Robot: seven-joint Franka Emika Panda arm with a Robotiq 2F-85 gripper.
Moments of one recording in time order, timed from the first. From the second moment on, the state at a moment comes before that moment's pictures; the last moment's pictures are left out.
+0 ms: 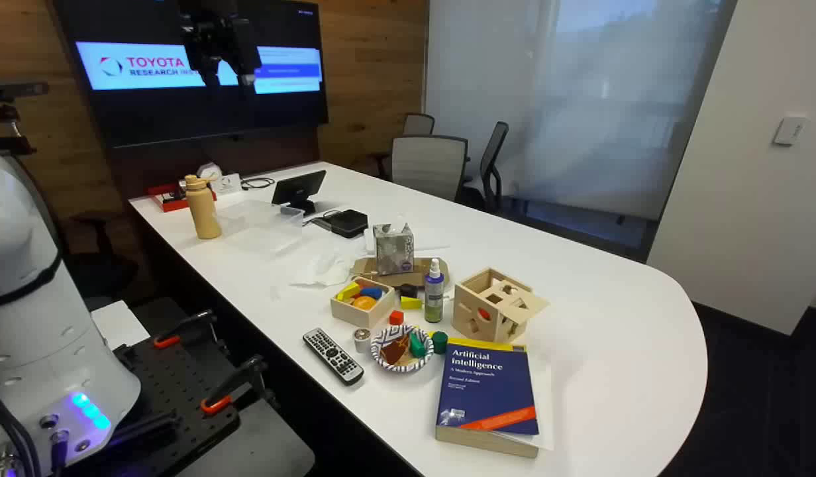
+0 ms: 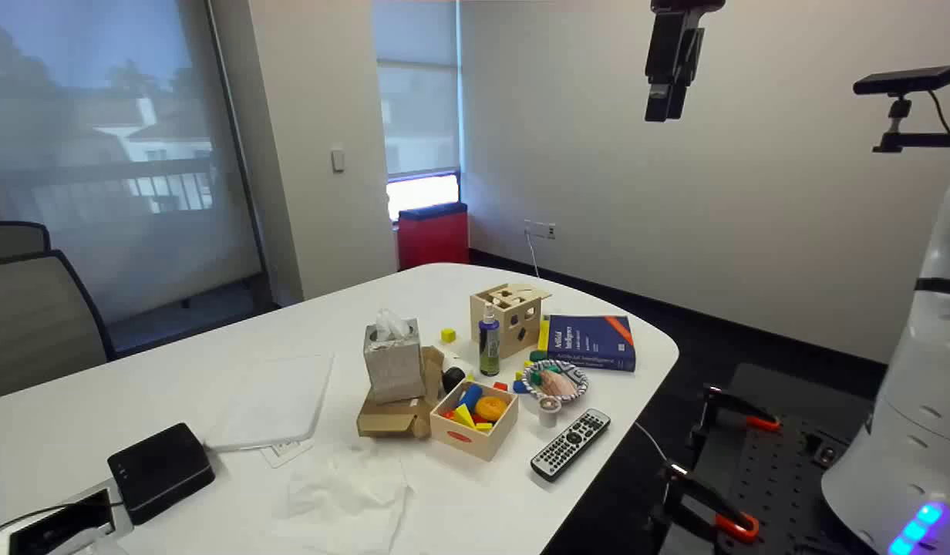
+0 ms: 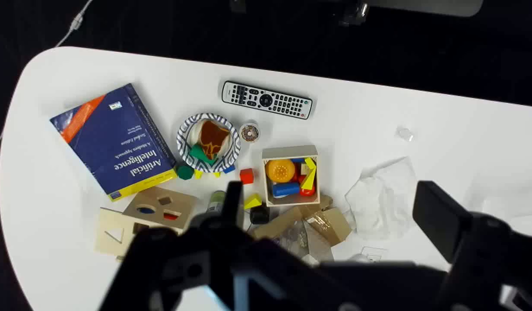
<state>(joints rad) -0.01 -0.84 -0.03 -2.46 -0.03 1.70 -0.13</state>
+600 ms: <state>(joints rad) -0.01 -0.80 -0.05 -2.46 -0.04 1.79 -0.15</state>
